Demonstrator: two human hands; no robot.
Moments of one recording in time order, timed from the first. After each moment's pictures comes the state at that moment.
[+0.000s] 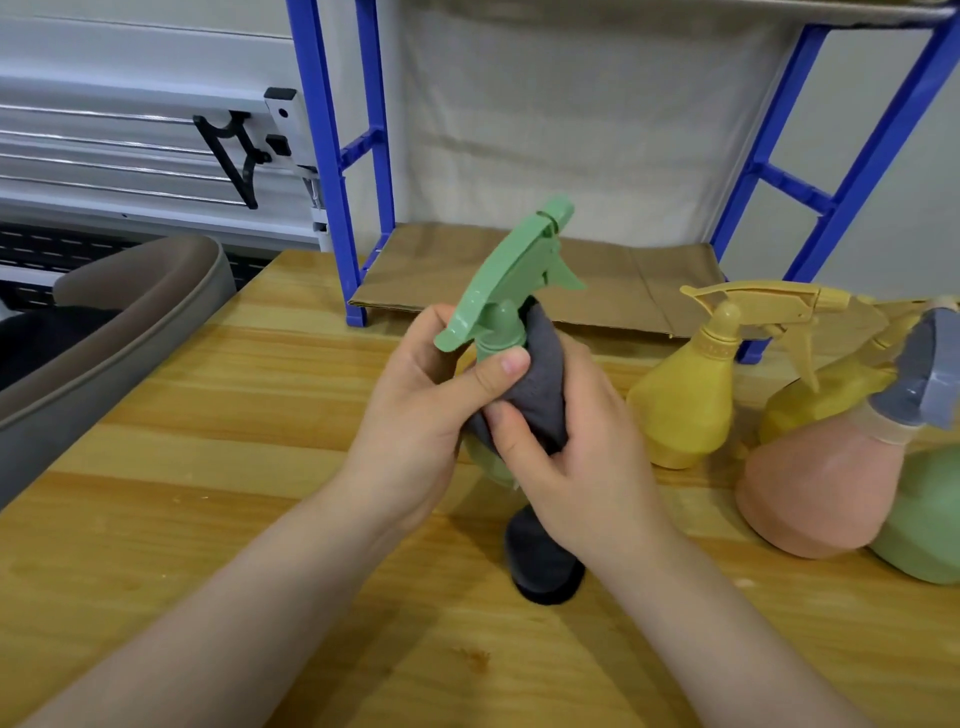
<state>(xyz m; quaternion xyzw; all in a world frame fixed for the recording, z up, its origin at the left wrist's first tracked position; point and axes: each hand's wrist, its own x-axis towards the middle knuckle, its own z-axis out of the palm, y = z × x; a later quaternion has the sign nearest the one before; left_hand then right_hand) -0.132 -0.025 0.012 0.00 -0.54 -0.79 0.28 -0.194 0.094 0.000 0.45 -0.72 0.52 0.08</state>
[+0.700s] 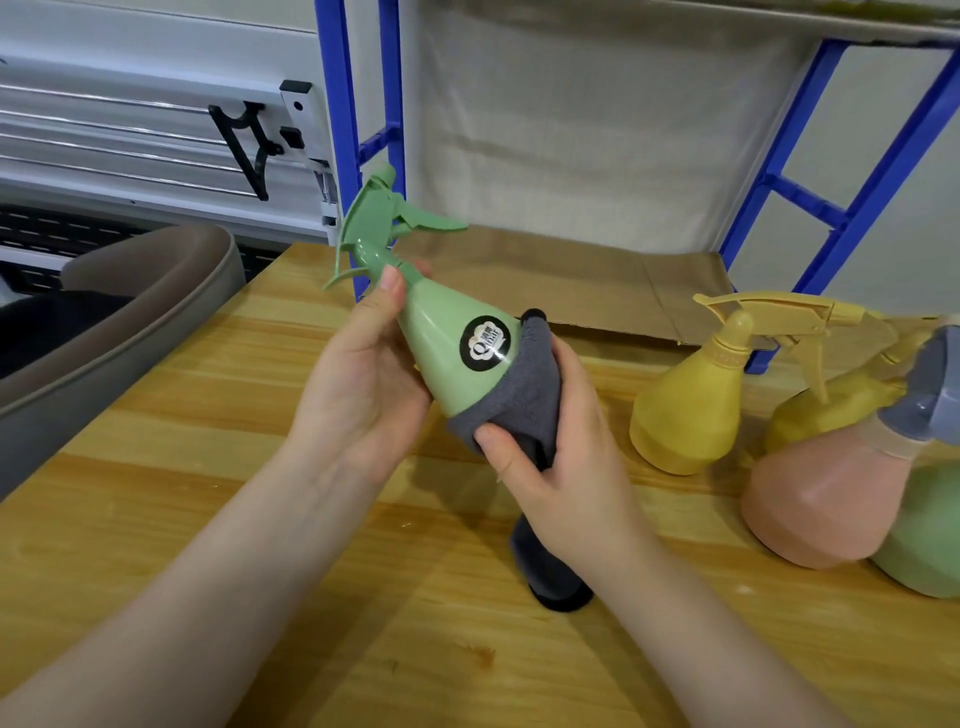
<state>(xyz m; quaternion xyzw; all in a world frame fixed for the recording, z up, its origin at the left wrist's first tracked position) -0.131 -0.059 0.027 0.10 -0.32 -0.89 0.30 -0.193 0.085 -0.016 0.42 -0.73 0.54 0.00</state>
